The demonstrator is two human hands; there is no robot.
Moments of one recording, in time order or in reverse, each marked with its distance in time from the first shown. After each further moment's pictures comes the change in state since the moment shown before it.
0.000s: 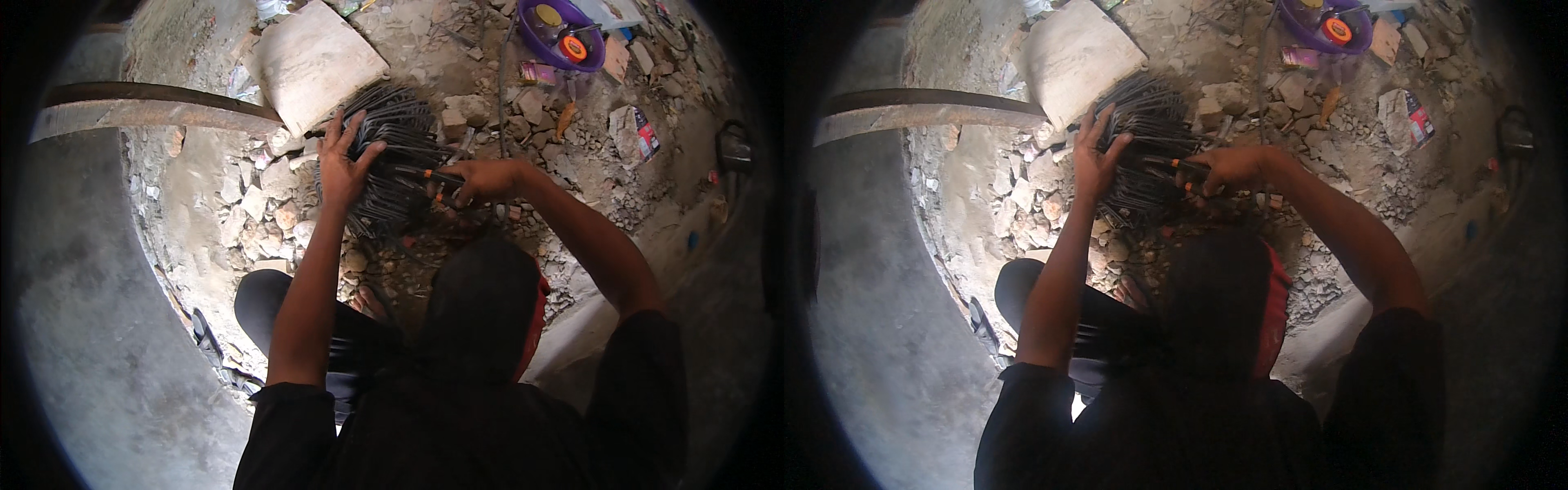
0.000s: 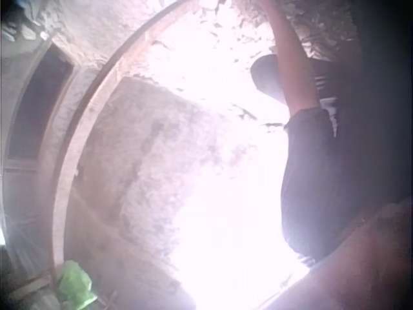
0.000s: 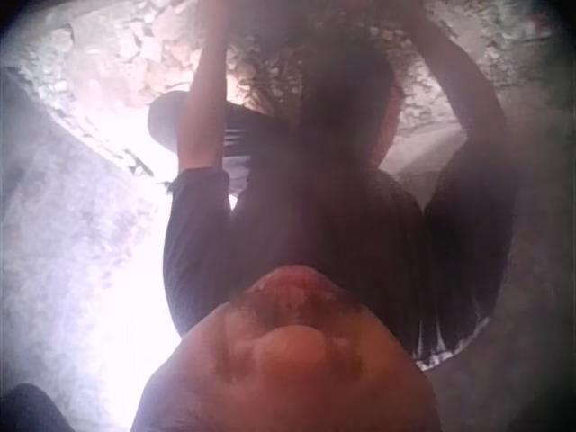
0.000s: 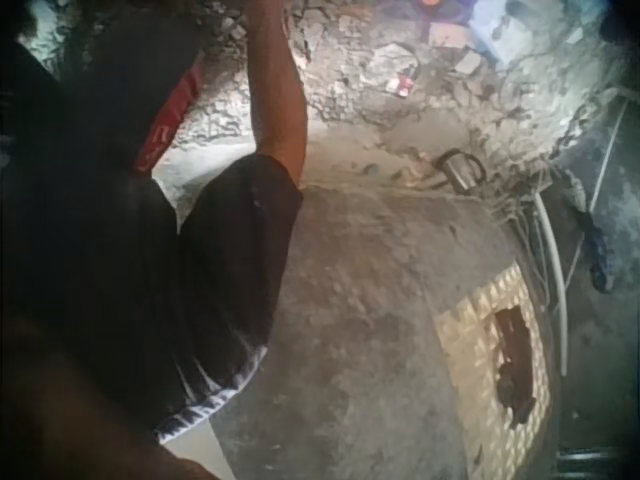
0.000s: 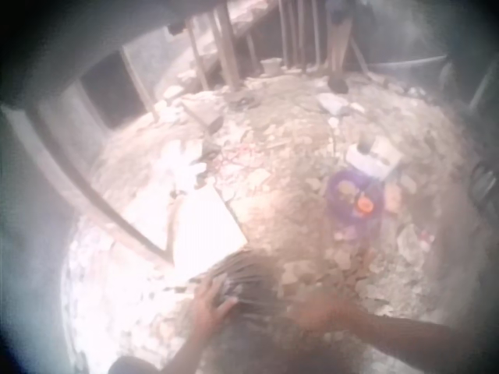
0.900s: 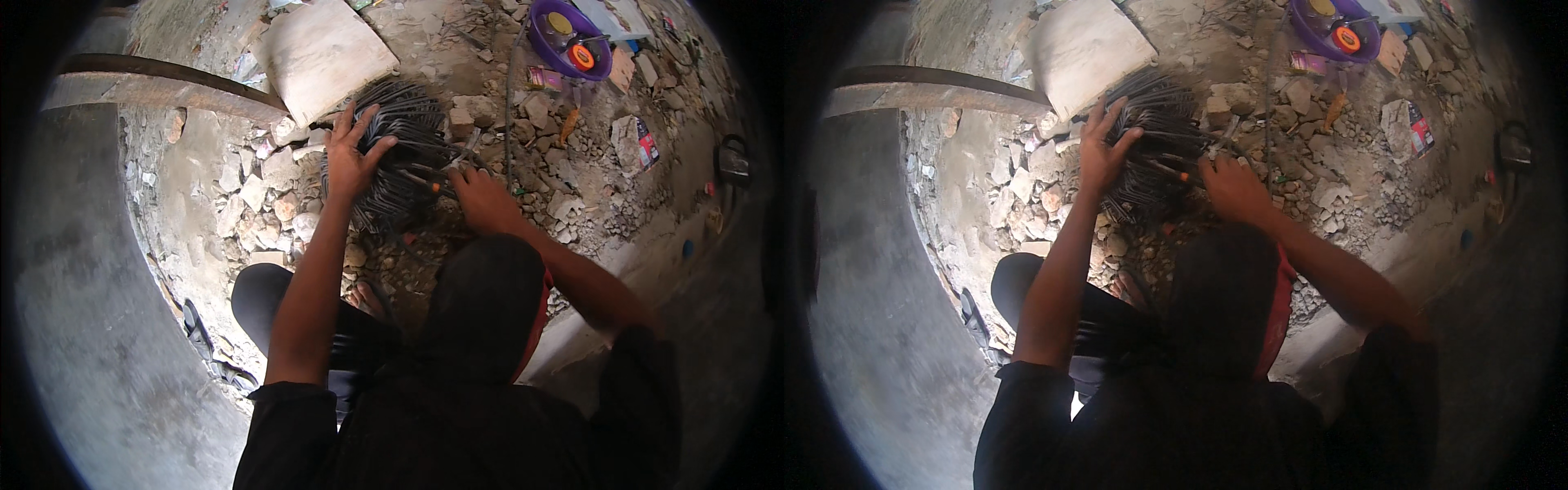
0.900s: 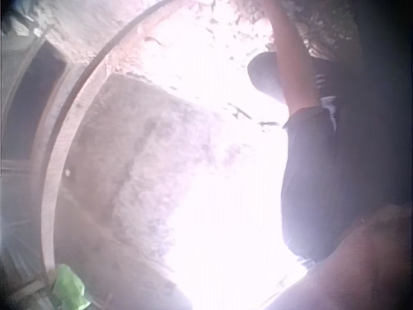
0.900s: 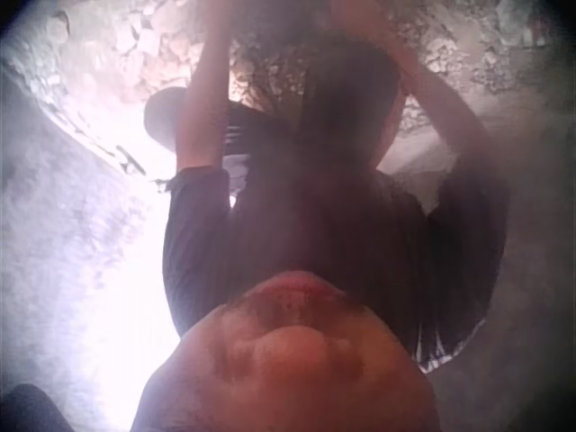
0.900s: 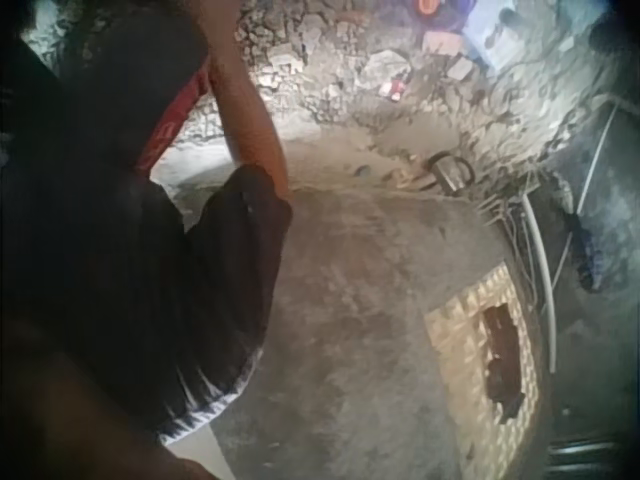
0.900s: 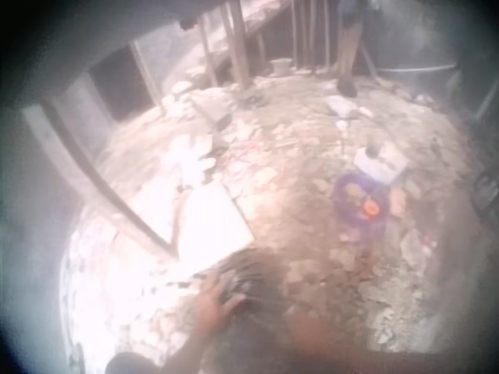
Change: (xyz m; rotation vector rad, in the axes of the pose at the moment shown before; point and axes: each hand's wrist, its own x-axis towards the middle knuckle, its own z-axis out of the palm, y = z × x) left_hand -0.007 -0.005 -0.007 0.043 0.011 0.043; right_hand 0.019 0.046 0.070 -1.314 0.901 -0.072
